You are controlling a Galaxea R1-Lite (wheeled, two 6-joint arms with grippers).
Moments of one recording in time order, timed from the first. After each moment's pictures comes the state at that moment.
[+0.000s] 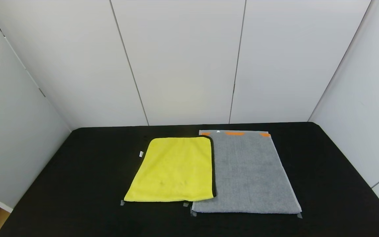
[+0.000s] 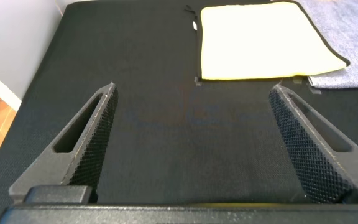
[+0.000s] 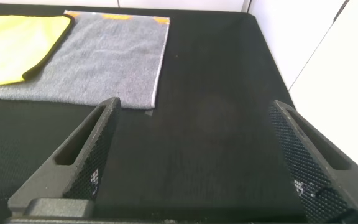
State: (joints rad) left arm 0.00 0.00 -0.01 0.02 -0.02 0.00; right arm 0.00 0.00 -0.01 0.01 0.02 -0.01
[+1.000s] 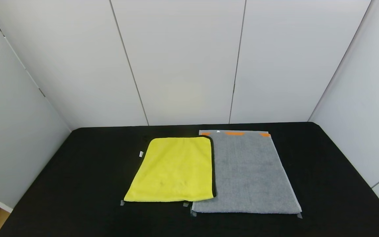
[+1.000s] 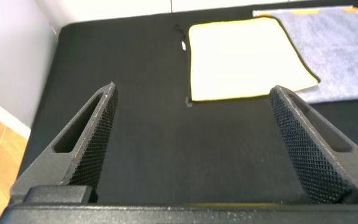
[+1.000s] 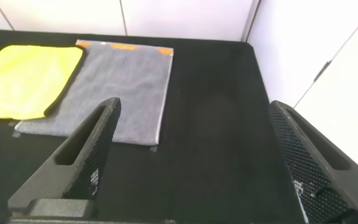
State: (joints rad) left arm 0.00 0.17 -0.25 0.11 -0.07 0.02; right arm 0.00 0.29 -0.34 0.05 0.03 -0.01
